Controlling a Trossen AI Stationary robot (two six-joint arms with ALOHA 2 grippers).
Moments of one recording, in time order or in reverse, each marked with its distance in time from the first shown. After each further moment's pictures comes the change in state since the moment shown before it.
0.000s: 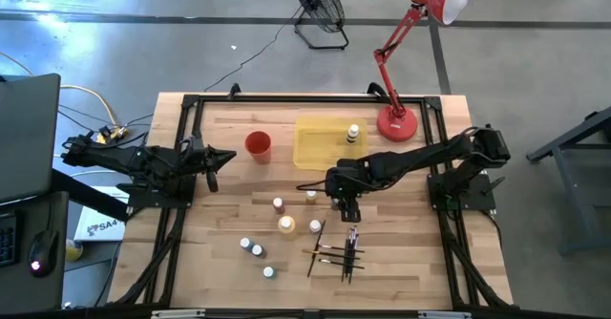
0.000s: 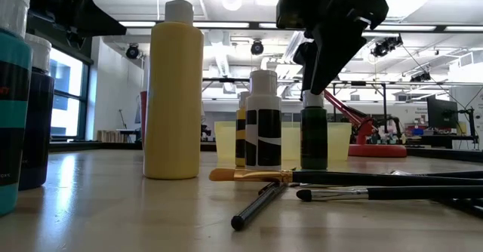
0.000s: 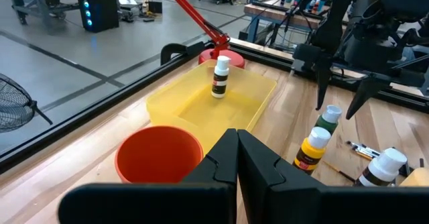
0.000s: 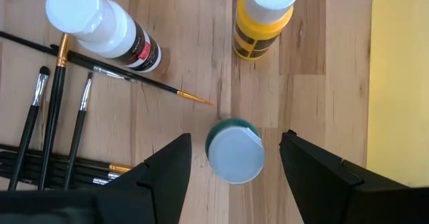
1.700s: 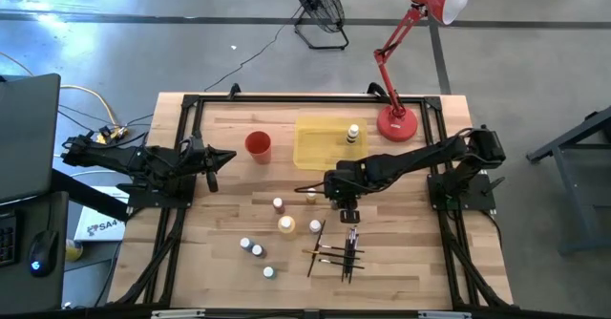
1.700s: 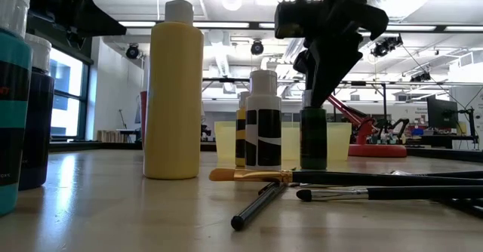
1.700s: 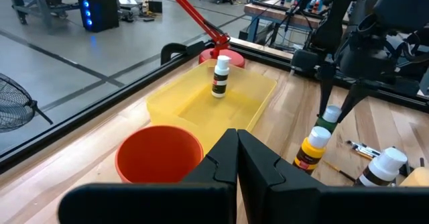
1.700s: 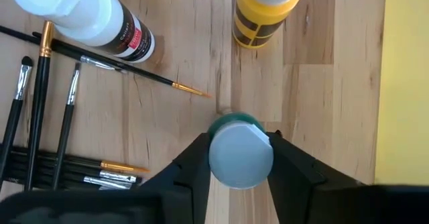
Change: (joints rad) left arm 0.000 0.000 0.000 -0.002 0.000 0.000; right arm 0.001 0.040 0.000 -0.006 0.001 0.005
